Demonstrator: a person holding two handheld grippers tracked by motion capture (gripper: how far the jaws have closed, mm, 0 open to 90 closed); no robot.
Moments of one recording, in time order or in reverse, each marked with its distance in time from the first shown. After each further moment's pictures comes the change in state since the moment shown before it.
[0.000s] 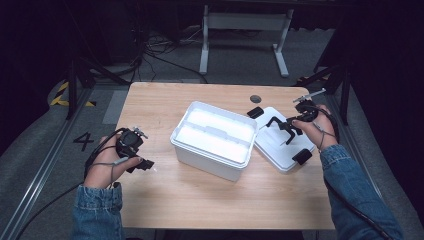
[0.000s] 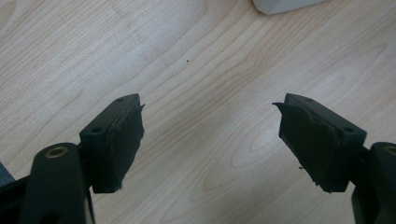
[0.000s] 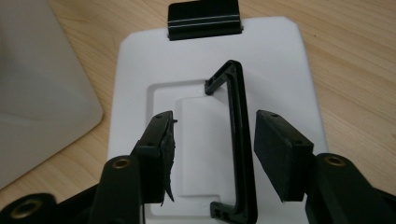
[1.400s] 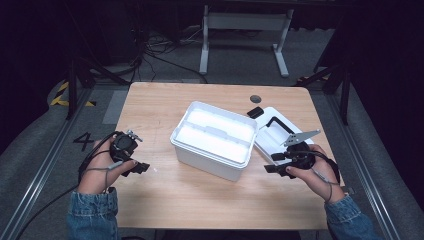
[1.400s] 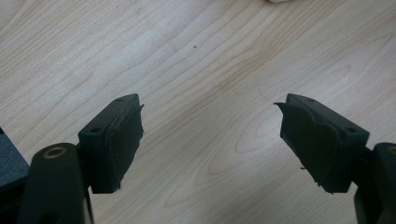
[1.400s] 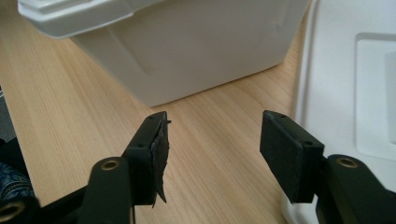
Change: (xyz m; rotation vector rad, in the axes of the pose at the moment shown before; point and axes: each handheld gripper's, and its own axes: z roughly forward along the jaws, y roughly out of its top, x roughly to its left) left arm 0.000 -0.015 -0.006 -0.021 0.018 -0.018; right arm 0.114 -0.082 -0.022 -0.058 0.231 -0.212
